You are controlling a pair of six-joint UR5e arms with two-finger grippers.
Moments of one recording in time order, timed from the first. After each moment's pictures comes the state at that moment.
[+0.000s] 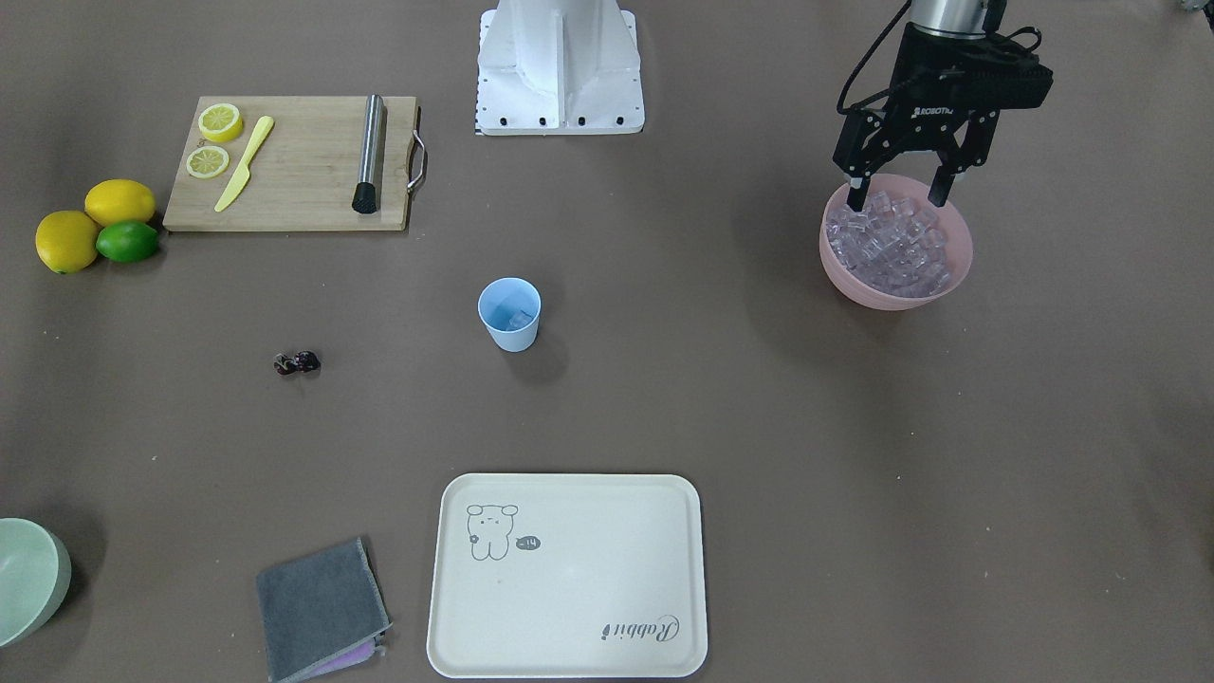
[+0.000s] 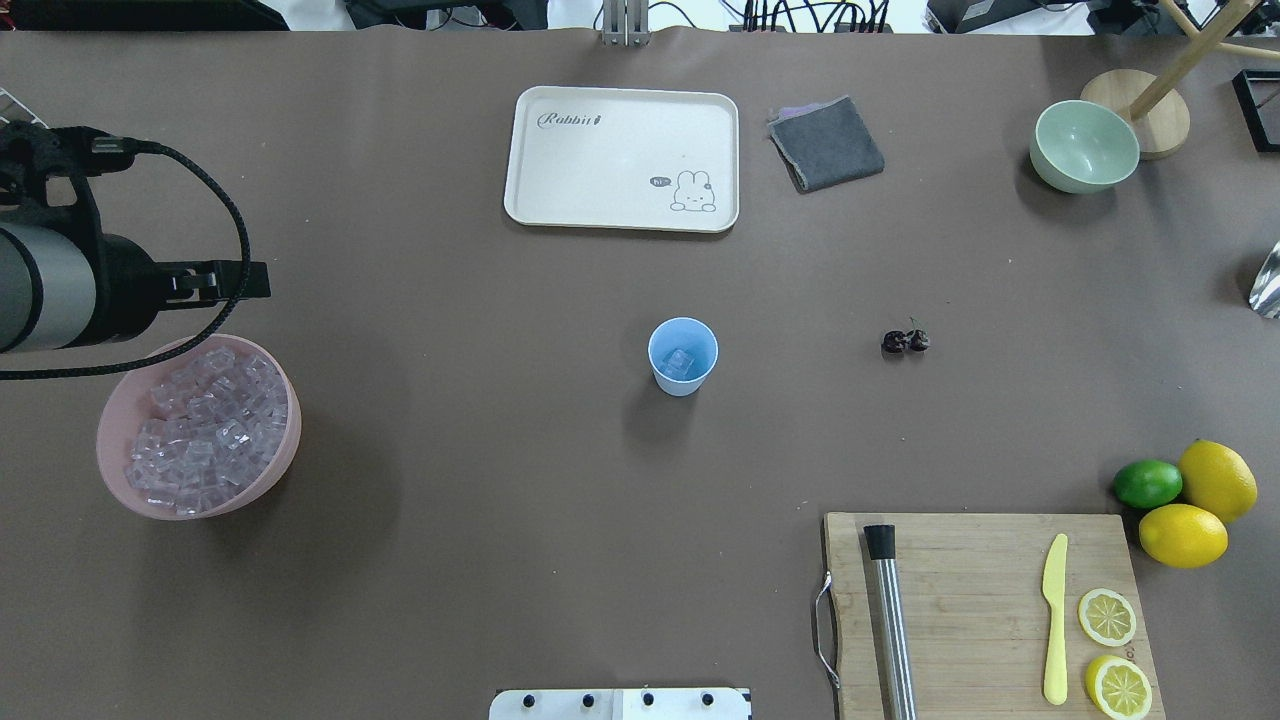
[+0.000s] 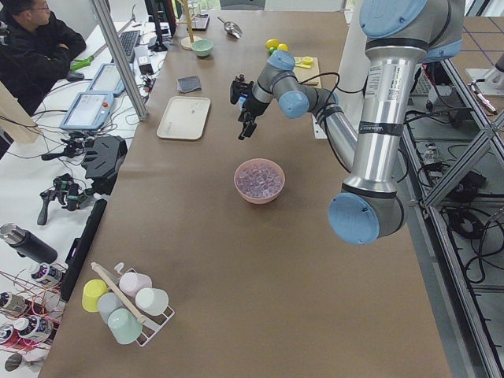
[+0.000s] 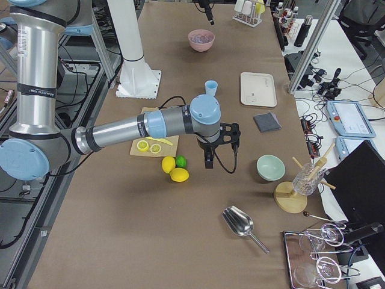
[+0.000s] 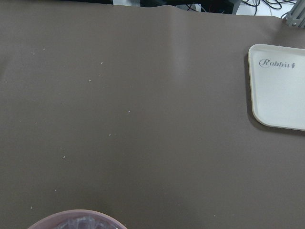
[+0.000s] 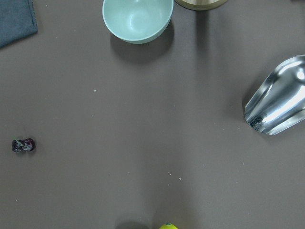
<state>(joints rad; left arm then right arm) -0.71 -1.68 -2.30 -1.65 -1.65 -1.16 1.55 -1.69 1.97 -1.63 2.50 0.18</state>
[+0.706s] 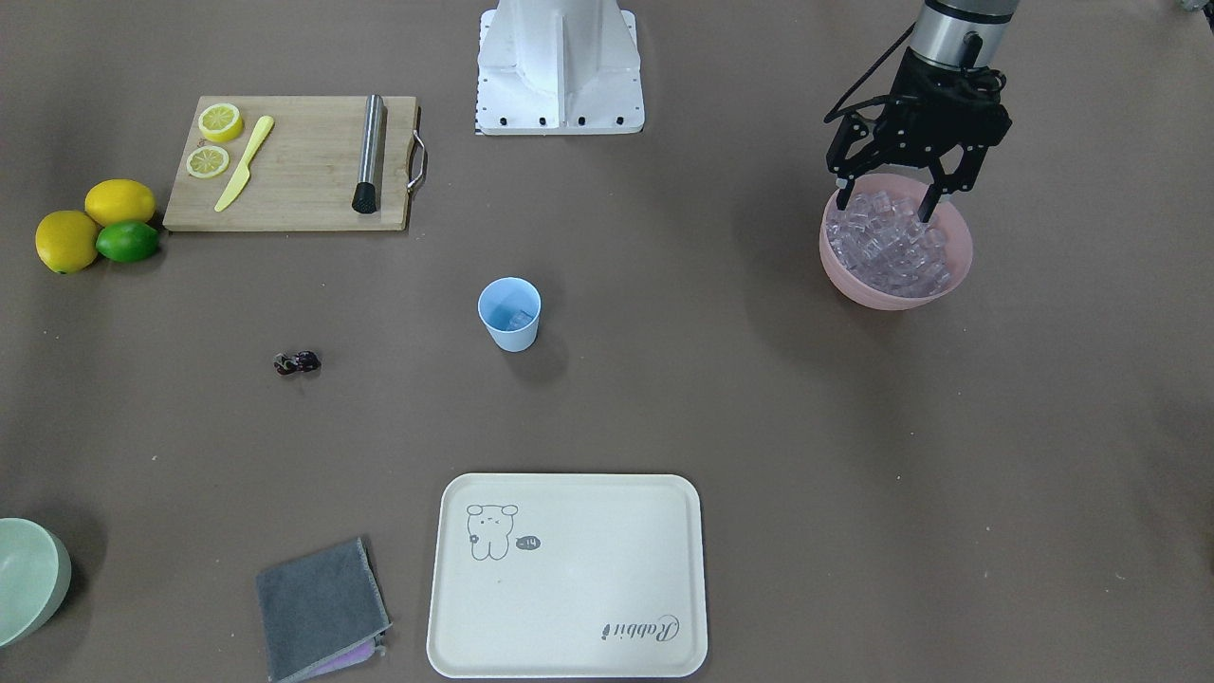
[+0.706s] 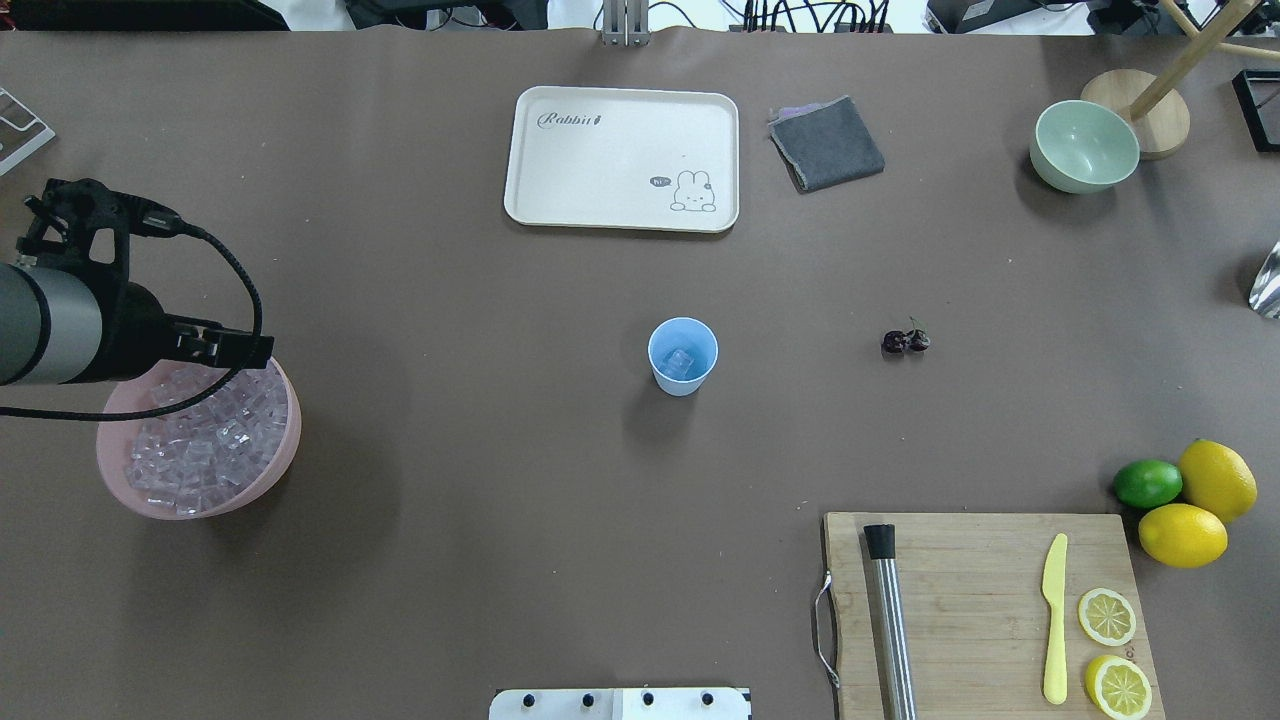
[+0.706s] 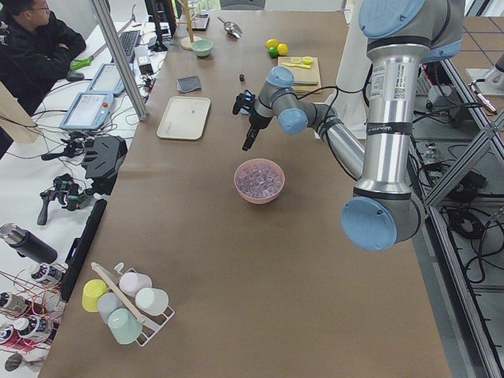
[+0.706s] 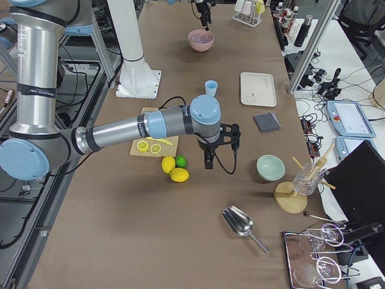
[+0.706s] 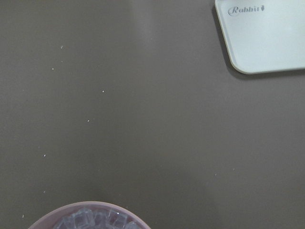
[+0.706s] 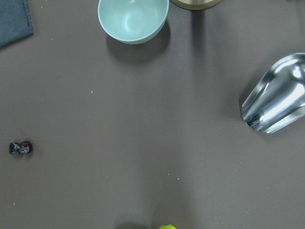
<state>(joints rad) -0.70 -1.56 -2.23 -1.83 -1.76 -0.87 1.56 -1.69 1.96 -1.63 2.49 0.19</state>
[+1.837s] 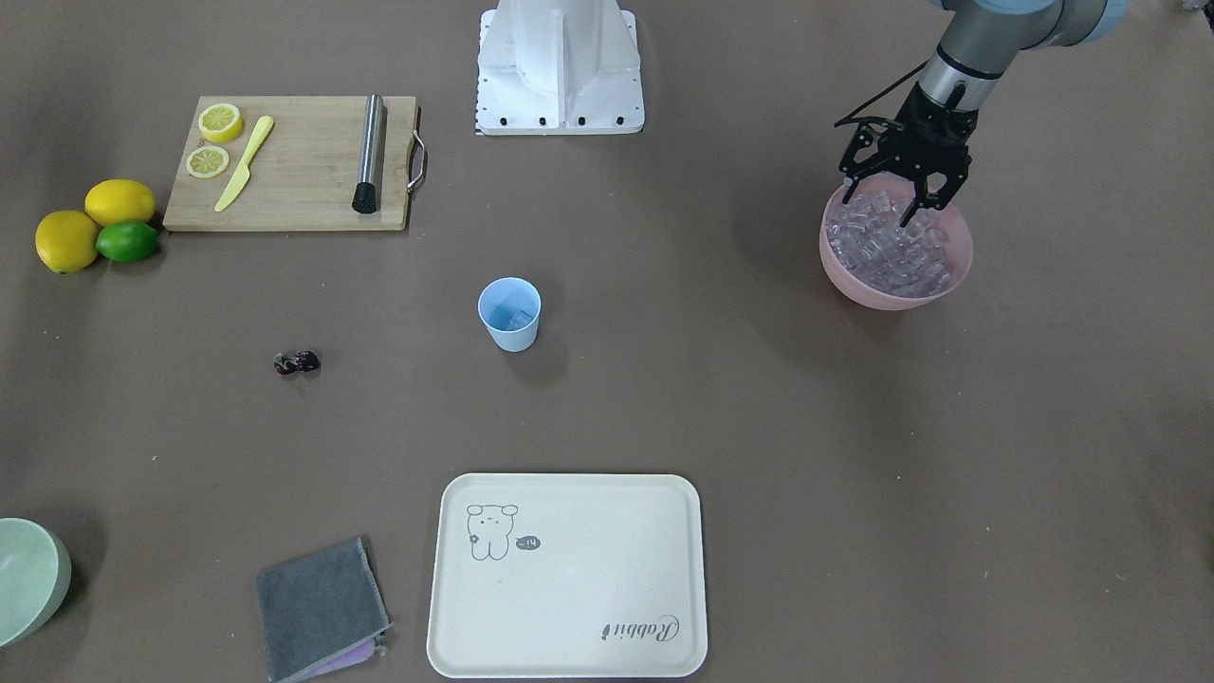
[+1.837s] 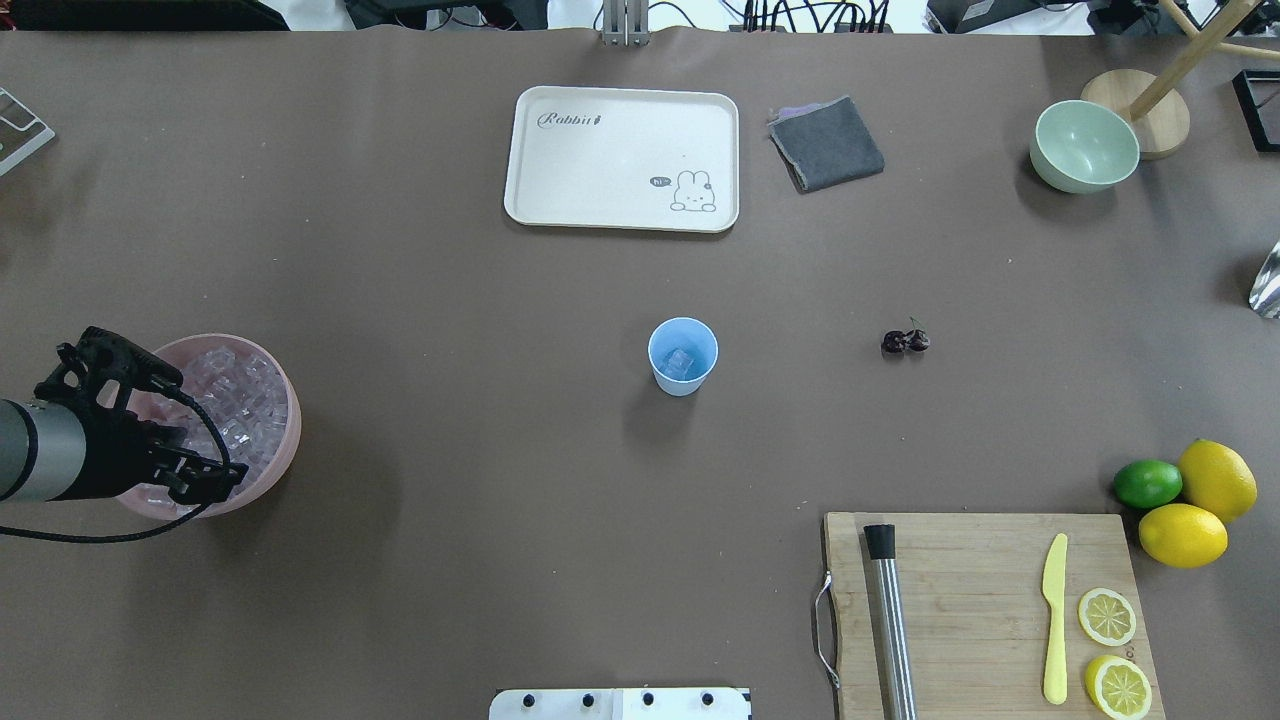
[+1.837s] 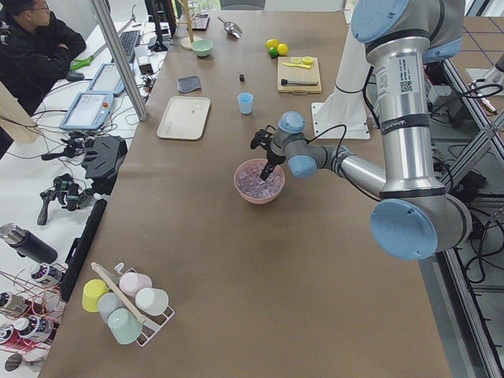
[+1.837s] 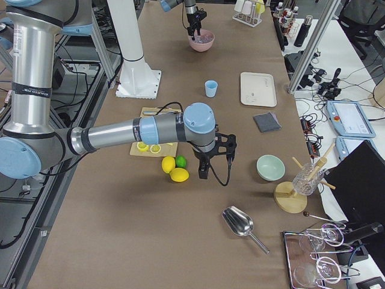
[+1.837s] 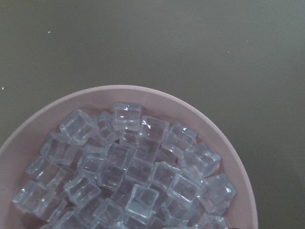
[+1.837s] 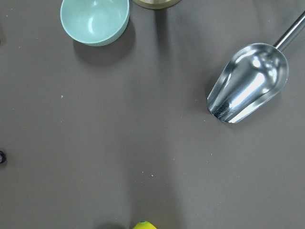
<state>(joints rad) -0.56 -1.36 -2.07 -2.21 -1.80 -0.72 1.61 -1.72 1.95 -1.63 2.46 0.20</state>
